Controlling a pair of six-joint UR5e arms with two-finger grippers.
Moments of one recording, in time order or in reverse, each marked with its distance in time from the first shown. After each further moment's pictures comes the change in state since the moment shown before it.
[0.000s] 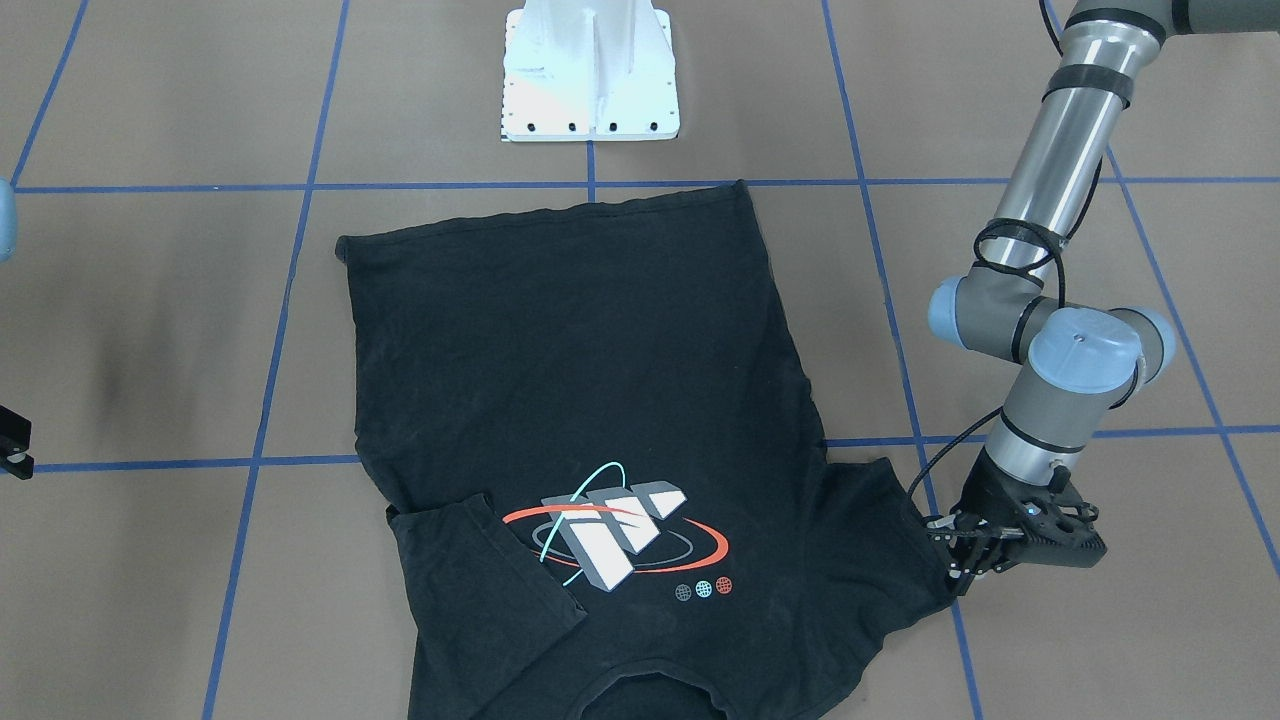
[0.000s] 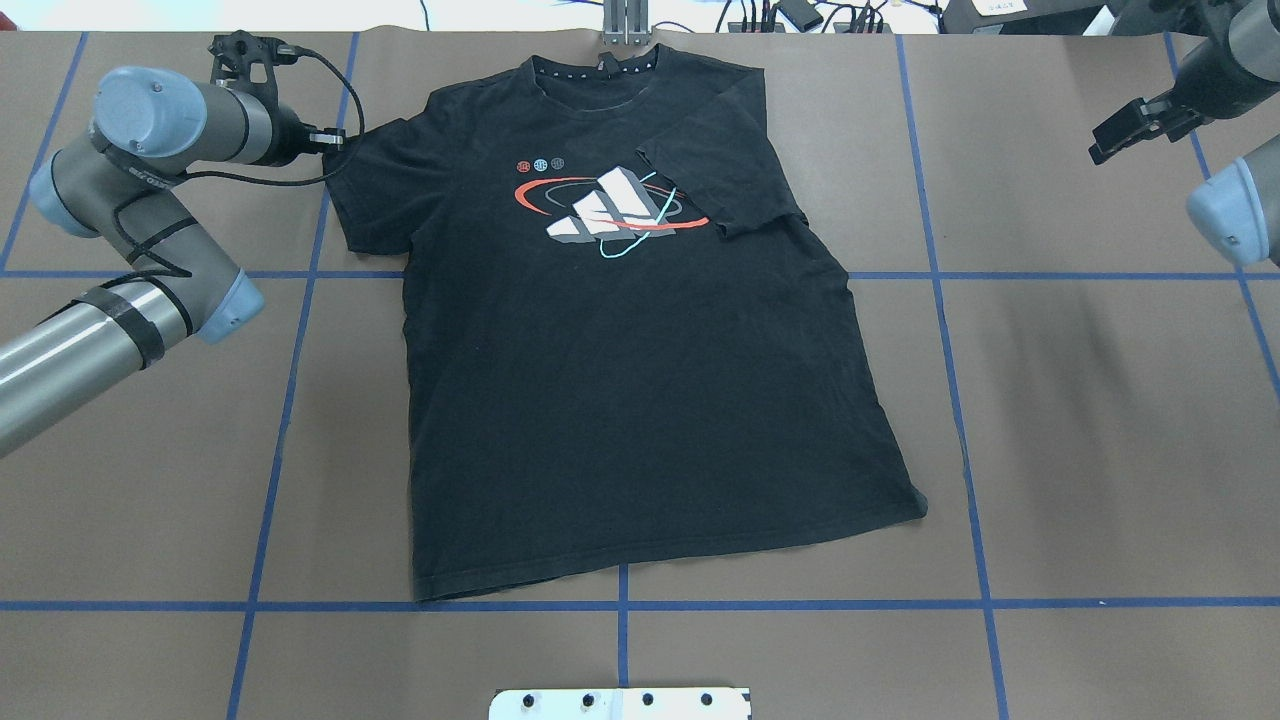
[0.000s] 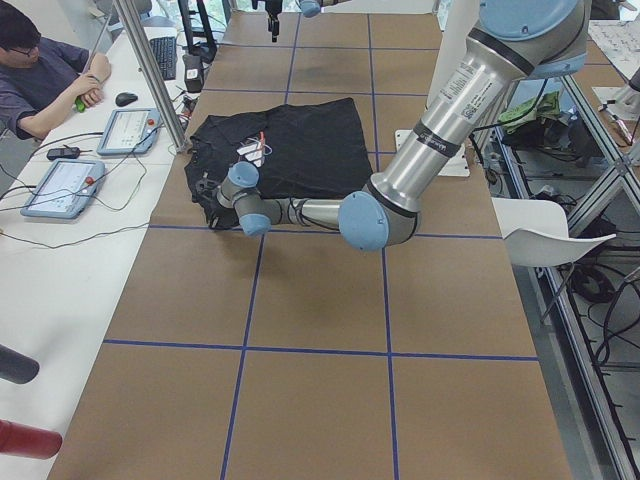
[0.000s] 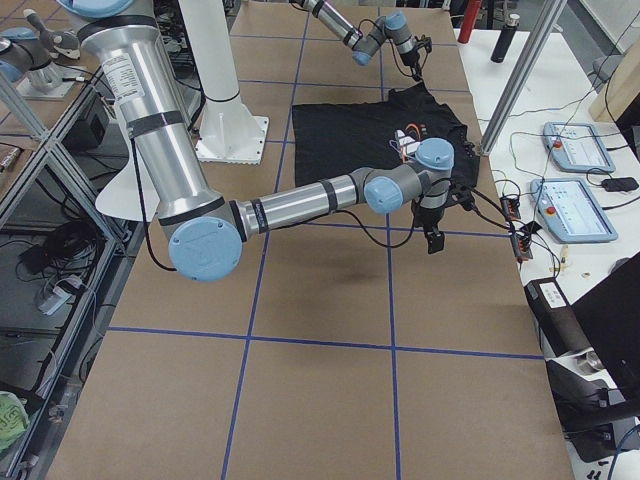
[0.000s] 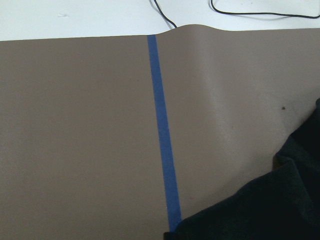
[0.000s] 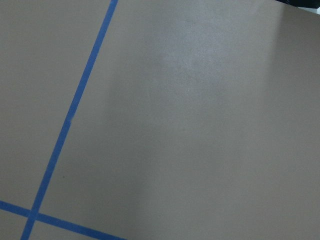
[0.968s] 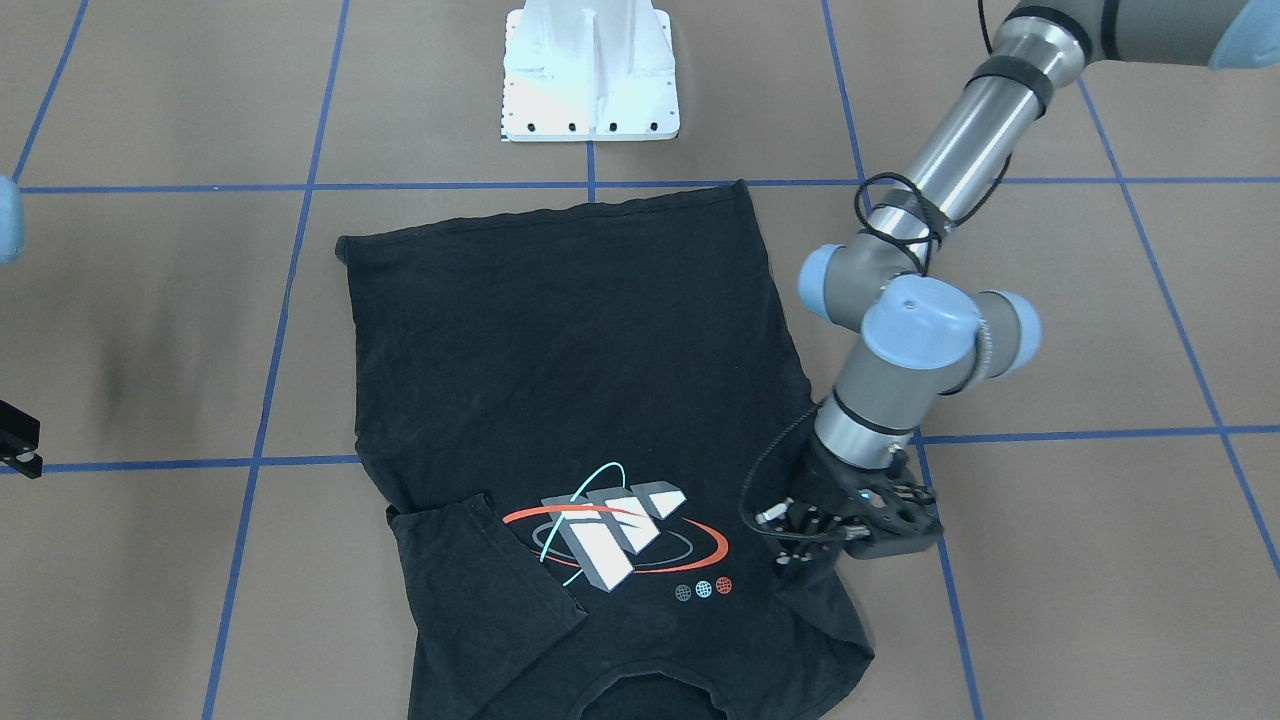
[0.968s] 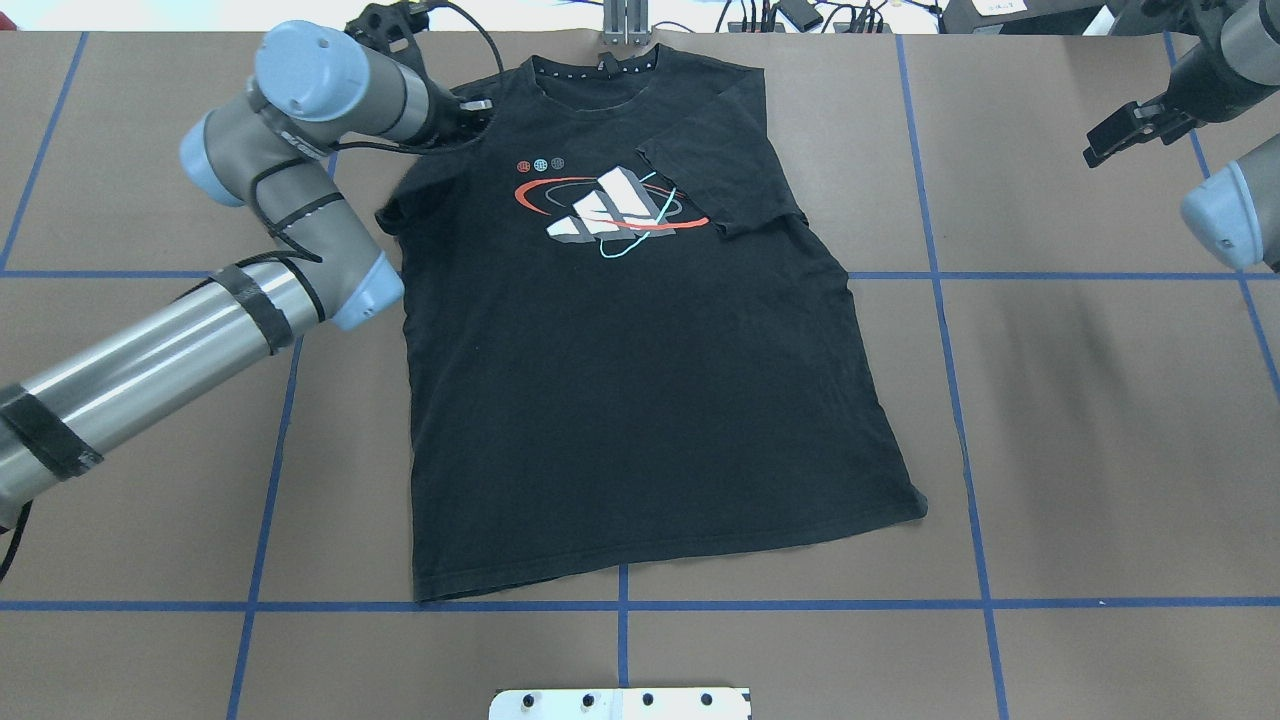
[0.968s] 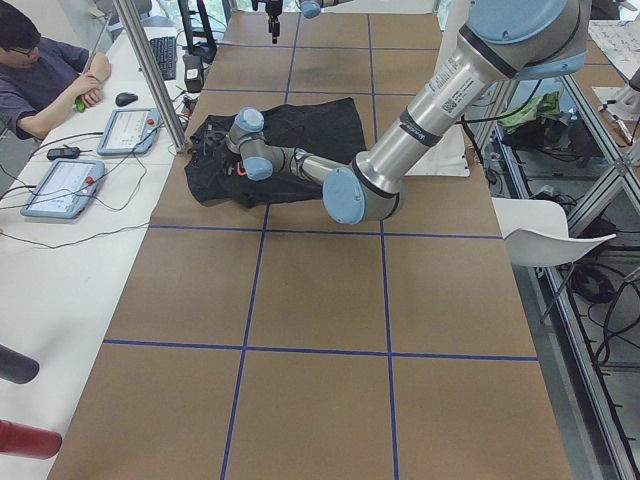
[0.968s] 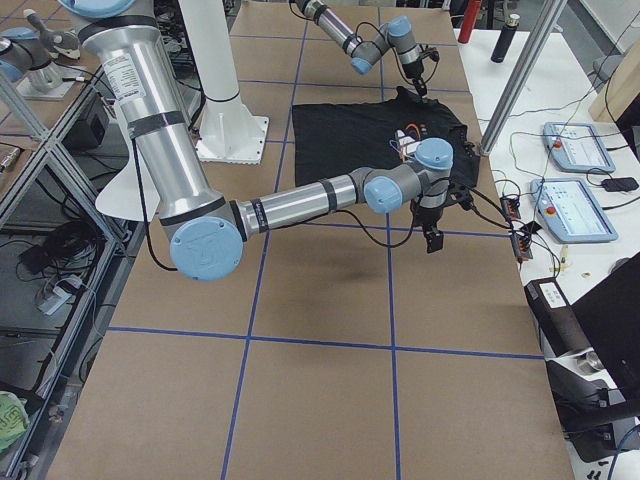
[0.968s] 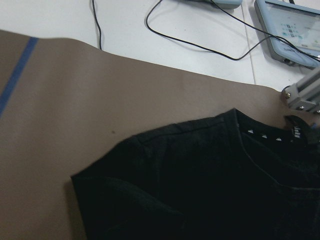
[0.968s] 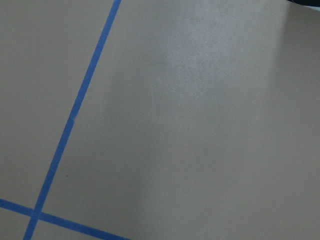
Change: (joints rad) left arm 0.114 -0.185 -0.084 0.193 -0.011 -0.451; right arm -0.007 0.001 0.000 0.002 0.000 0.002
